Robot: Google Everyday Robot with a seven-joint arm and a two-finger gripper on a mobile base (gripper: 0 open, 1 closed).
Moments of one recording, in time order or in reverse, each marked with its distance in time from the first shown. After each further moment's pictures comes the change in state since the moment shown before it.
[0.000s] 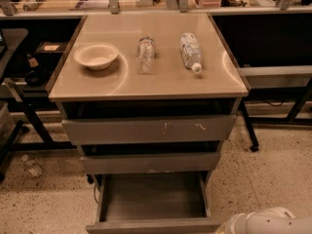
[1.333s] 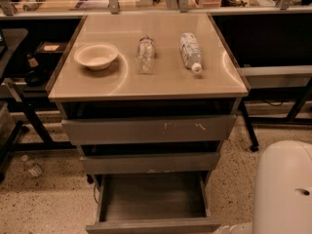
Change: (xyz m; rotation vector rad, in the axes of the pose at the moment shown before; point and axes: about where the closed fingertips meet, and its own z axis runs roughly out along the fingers) arm 0.032 0.011 0.135 -0.074 -0.016 0.057
